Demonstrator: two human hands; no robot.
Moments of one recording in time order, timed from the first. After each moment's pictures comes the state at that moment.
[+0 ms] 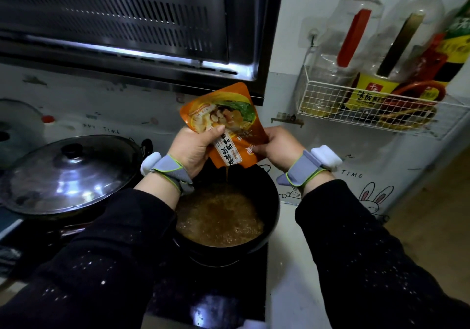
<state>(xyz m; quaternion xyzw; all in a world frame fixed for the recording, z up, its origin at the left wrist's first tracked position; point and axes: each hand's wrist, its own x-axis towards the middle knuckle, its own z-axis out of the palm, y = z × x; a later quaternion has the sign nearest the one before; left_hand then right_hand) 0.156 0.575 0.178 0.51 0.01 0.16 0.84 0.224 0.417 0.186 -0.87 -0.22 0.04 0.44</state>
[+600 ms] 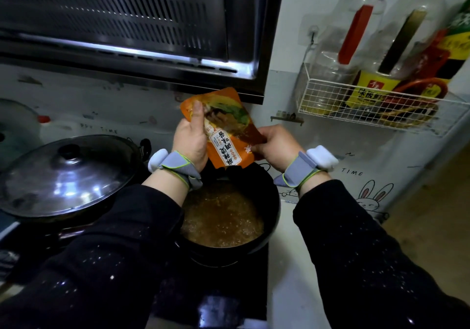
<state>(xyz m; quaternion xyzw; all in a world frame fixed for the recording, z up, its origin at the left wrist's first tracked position) 0.176 0.582 0.175 0.59 0.10 0.27 0.75 0.224 0.422 0.184 -0.87 -0.22 0.02 0.43</state>
